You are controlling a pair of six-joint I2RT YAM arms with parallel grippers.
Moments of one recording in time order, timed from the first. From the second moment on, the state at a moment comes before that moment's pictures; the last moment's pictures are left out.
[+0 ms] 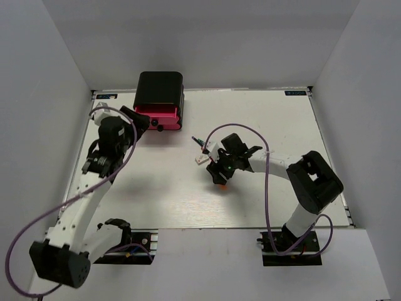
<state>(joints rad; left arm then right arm) -0.25 1.02 0.96 -0.31 -0.22 -0.92 0.68 1.68 0.91 -0.23 -0.38 -0.34</state>
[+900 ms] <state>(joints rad) -0.25 0.94 0.59 -0.25 -0.18 -0.91 0.74 1.58 1.23 -0.36 -0.47 -0.60</state>
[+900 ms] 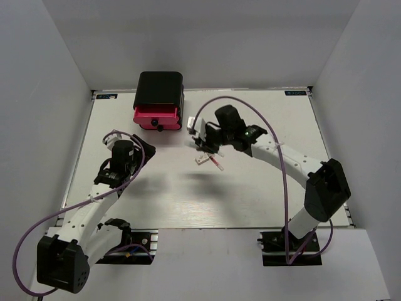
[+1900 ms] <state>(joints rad) -0.25 0.89 0.54 -0.26 -0.17 -0.95 0.76 2.16 1.81 0.41 -0.53 -0.41</state>
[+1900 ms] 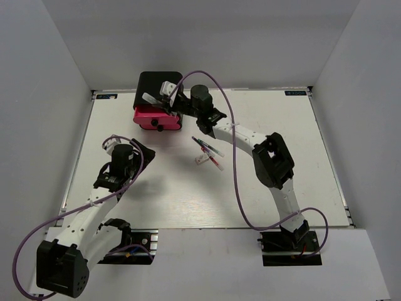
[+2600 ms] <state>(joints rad) -0.25 1.03 0.60 -0.20 -0.17 -0.93 0.75 2.25 1.86 0.46 -0.56 -0.35</state>
